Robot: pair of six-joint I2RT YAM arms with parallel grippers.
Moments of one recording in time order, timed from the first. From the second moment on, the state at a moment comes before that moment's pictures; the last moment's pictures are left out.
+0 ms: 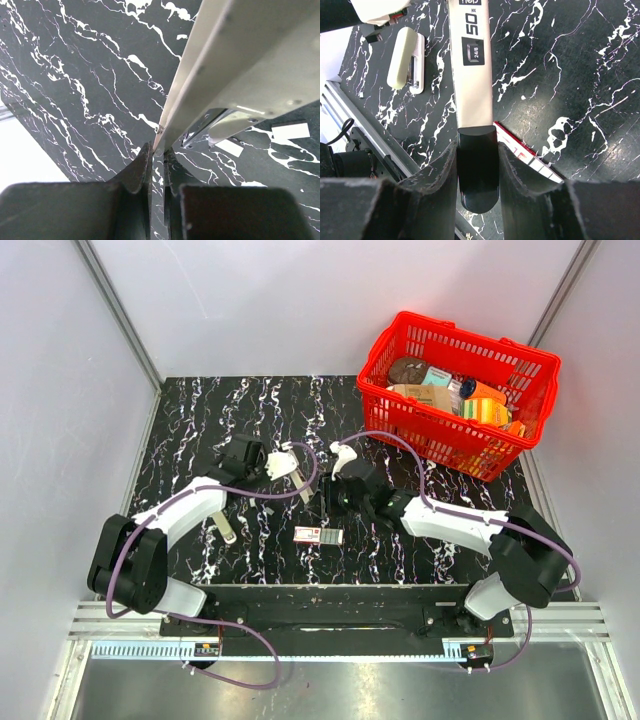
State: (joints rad) left arm -0.38 1.42 0.86 -0.28 -0.12 0.82; right arm 0.88 1.52 0.89 0.10 -0.08 0.61
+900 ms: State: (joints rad) left arm -0.39 1.39 1.16 -0.70 0.48 0.33; right arm 0.87 1.59 1.11 0.01 0.02 0.66
